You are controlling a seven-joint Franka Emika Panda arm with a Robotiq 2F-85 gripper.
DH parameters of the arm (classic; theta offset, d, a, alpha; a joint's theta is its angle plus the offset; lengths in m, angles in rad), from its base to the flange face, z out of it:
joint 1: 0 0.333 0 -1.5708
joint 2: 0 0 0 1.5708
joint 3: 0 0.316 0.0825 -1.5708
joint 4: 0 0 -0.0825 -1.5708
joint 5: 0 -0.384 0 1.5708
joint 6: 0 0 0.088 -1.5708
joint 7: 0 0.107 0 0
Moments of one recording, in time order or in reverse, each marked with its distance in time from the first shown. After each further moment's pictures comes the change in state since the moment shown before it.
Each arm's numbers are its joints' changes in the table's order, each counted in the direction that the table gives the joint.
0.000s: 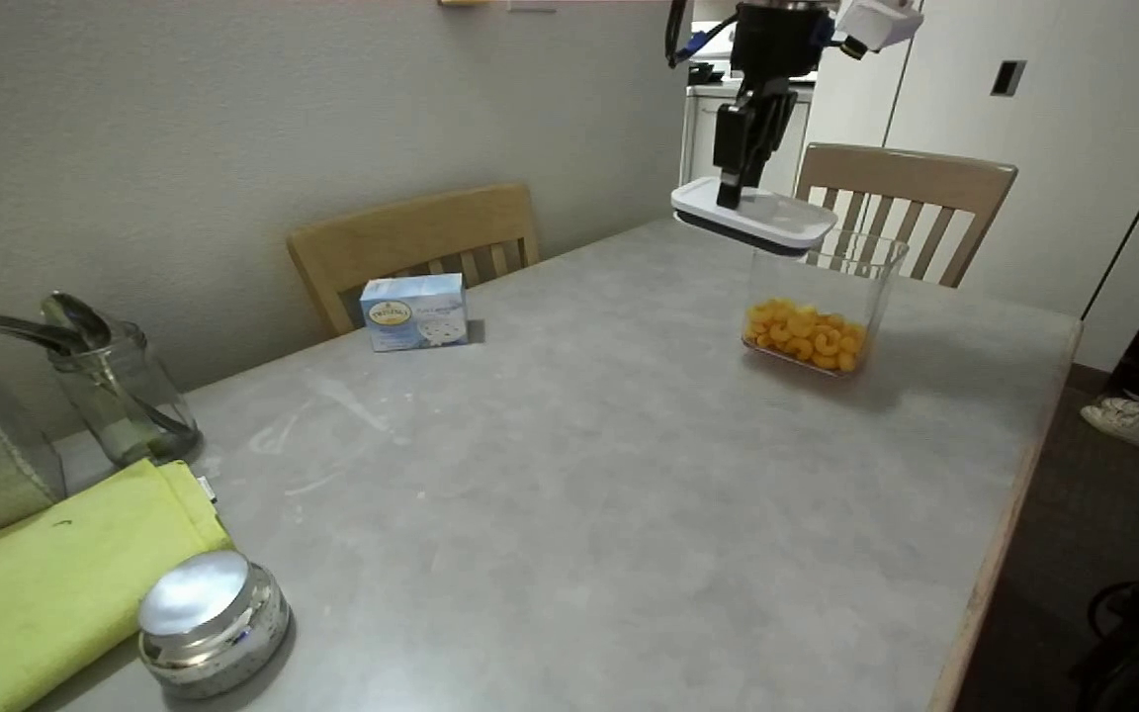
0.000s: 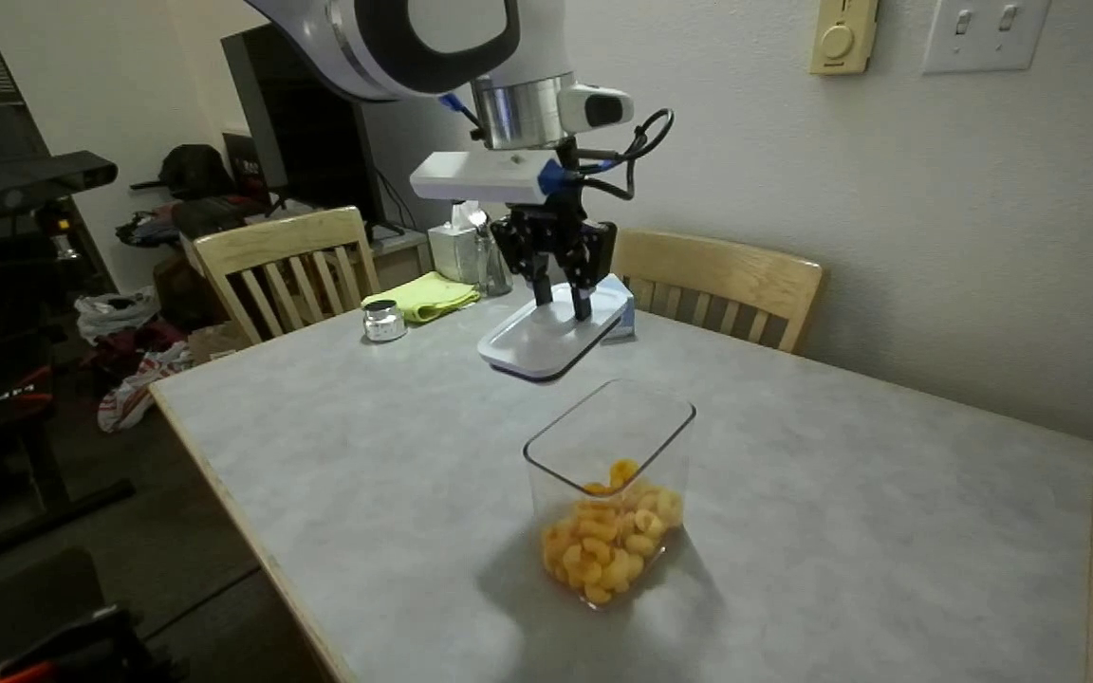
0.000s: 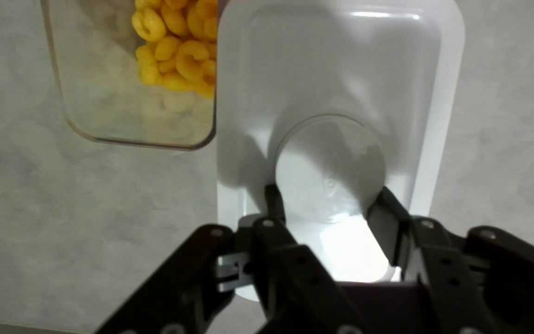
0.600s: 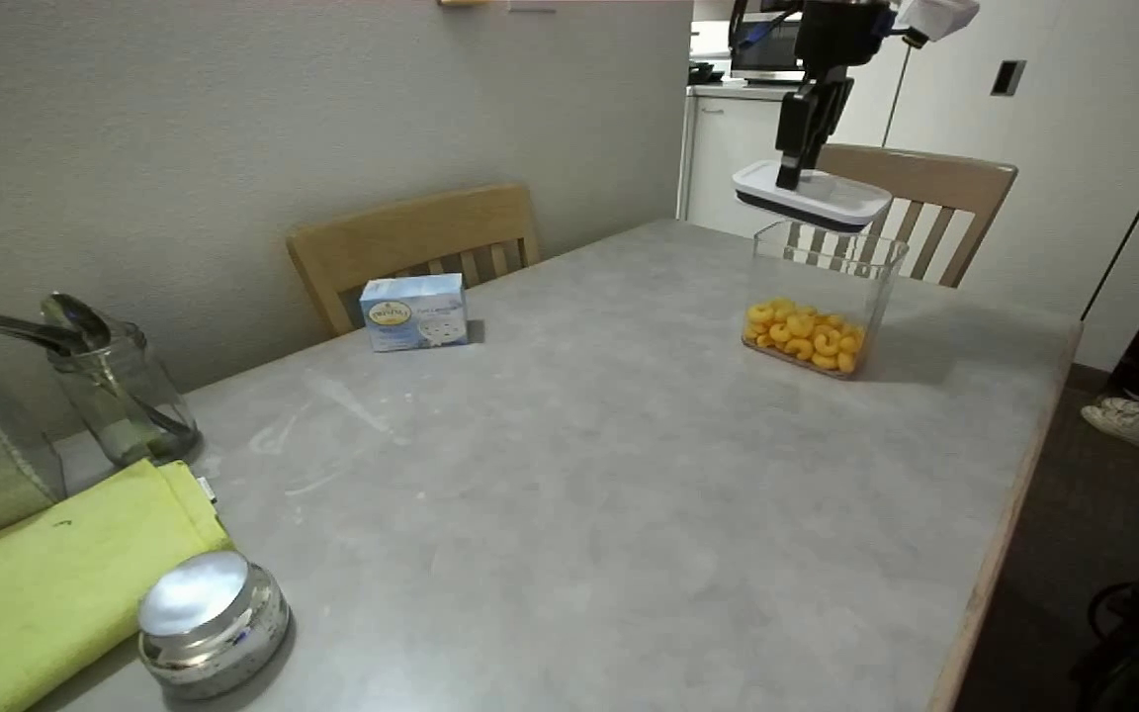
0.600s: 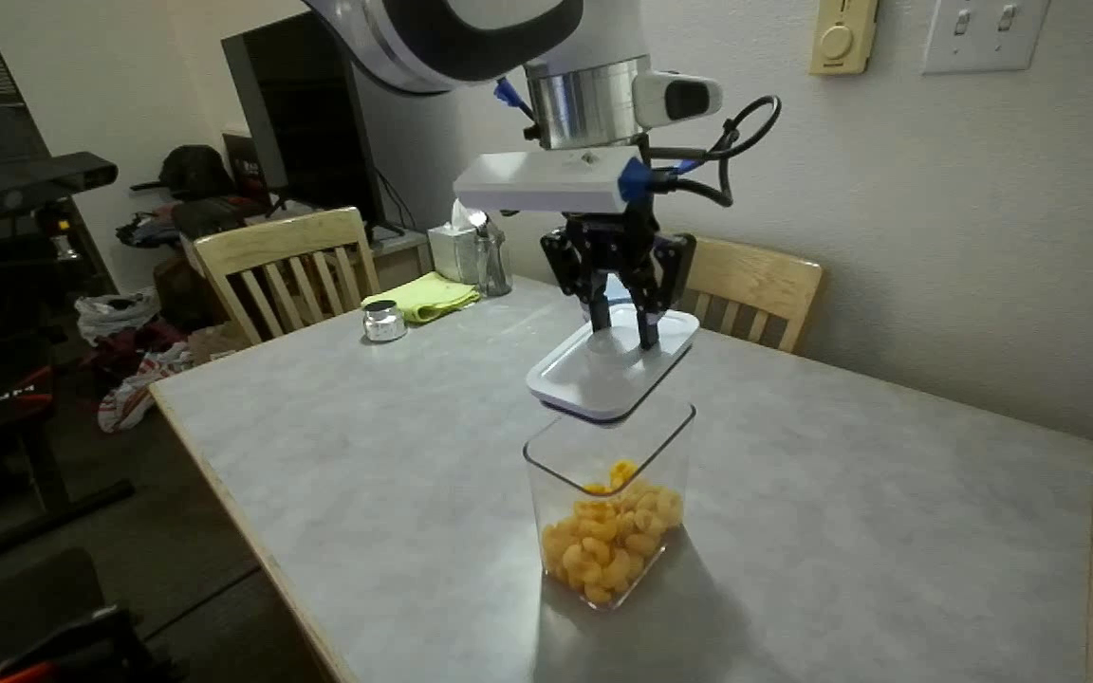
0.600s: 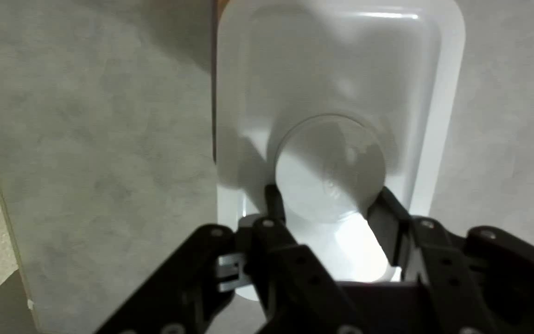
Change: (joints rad) arm -0.087 -0.008 -0.062 0.000 0.000 0.006 -0.112
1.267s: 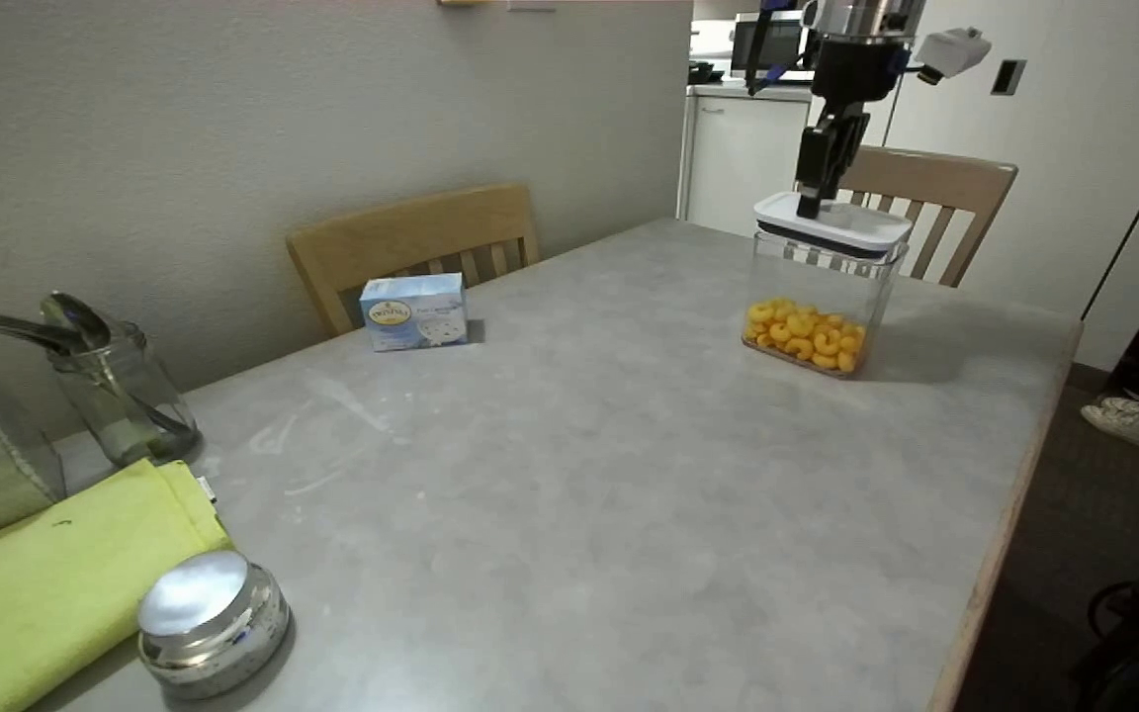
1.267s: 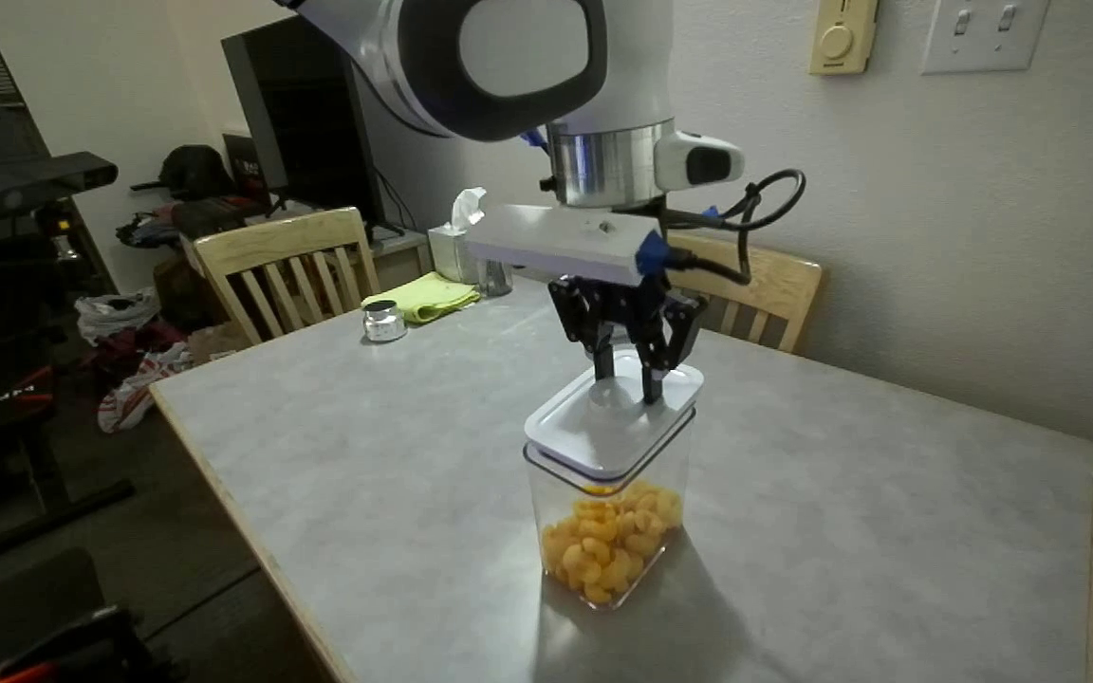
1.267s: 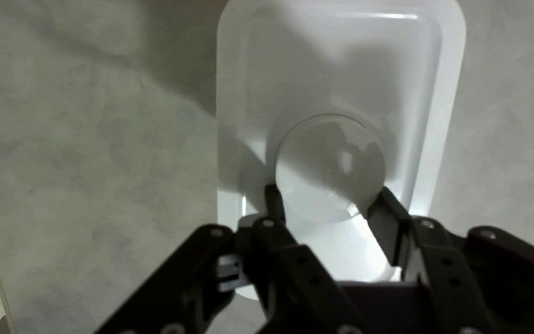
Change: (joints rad) arm -0.036 0.043 -0.014 0.019 -0.040 -0.002 -0.052
